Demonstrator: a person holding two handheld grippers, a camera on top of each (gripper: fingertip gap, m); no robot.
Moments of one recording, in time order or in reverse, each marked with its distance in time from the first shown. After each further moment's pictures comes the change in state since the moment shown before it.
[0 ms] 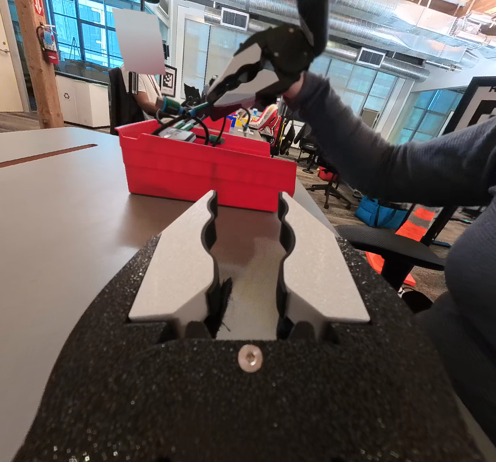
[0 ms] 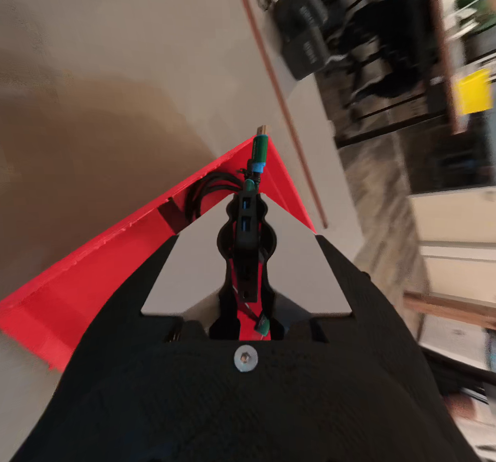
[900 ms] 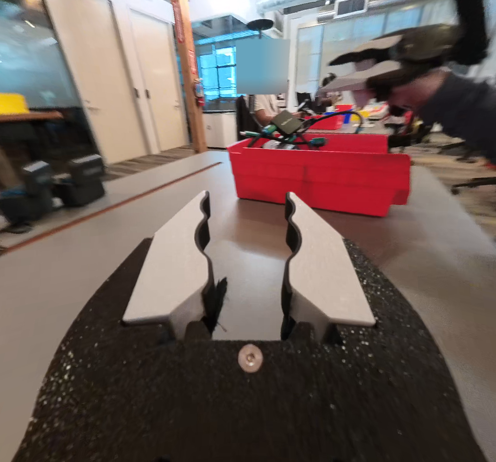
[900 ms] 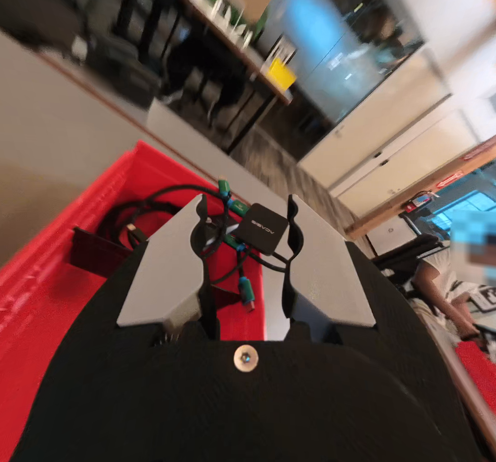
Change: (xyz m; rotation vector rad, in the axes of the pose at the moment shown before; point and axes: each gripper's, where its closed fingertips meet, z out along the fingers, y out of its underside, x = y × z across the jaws) left arm -0.048 -0.015 -0.021 0.020 -0.449 0.296; right arm 0.055 0.047 -0.052 0.124 0.587 0.362
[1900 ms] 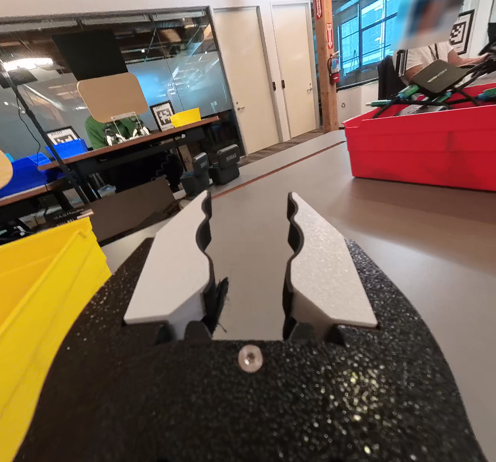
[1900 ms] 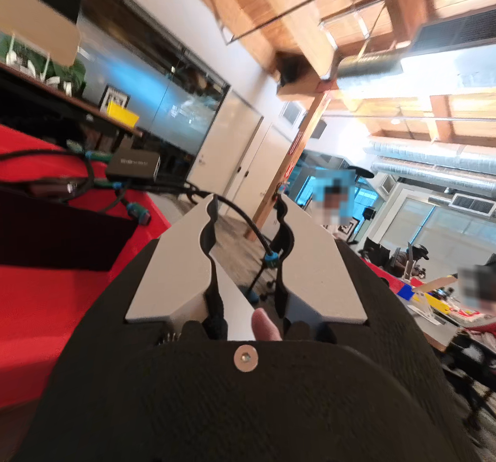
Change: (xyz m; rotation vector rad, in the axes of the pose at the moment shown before) left arm -0.053 -0.001 -0.050 -0.067 -0.524 0.258; right arm 0.060 0.117 -0.125 0.199 0.650 0.114
